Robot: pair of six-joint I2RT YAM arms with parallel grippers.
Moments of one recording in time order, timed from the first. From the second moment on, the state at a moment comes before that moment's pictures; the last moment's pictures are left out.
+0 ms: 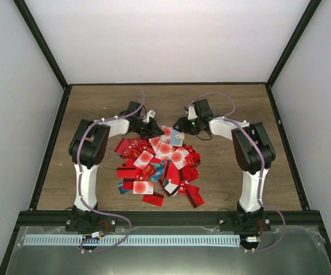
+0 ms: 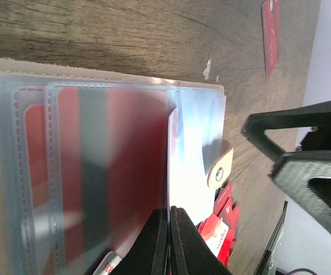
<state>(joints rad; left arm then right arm) -0.36 2.13 1.32 -0.17 0.78 -0.65 0.38 1.99 1.25 -0.15 -0.50 0.46</state>
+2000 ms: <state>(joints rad) -0.39 2.21 1.35 -0.03 0.85 -0.77 0.36 2.02 1.22 -0.10 -0.50 0.46</state>
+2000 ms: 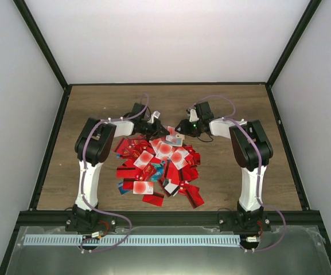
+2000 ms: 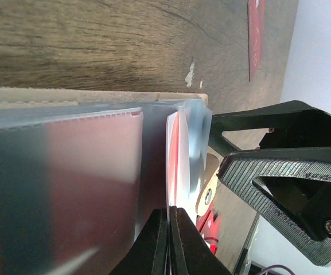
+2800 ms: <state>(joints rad) -0.42 2.22 1.37 -0.04 0.83 -0.78 0.36 2.02 1.22 -0.10 -0.51 0.46</state>
